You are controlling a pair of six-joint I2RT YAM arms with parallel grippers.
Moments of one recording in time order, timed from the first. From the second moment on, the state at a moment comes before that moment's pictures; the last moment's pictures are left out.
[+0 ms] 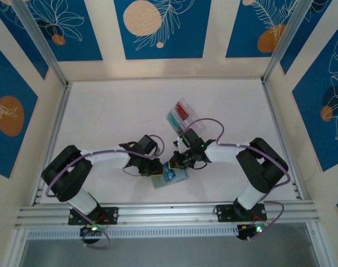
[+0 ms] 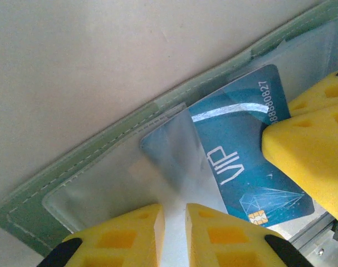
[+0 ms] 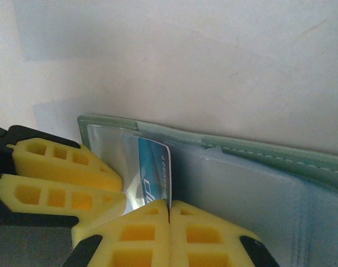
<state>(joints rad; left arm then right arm) -0.78 1.58 0.76 -0.36 0.40 -0.78 0.71 1.63 0.75 -0.18 -0.55 0.72</state>
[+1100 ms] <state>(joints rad) -0.71 1.44 0.68 -0.47 0.41 -0.76 0.78 1.64 0.72 -0.14 -0.46 0.87</state>
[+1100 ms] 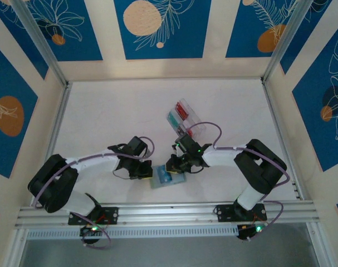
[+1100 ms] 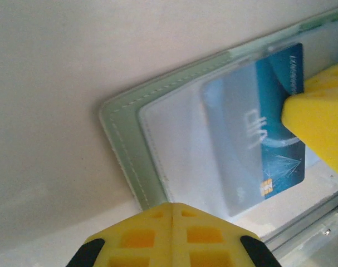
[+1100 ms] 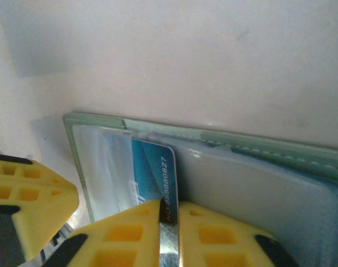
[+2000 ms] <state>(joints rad) -0.71 1.50 0.67 -0.41 0.44 -0.75 0.84 1.68 0.84 -0.29 -0.43 0.85</state>
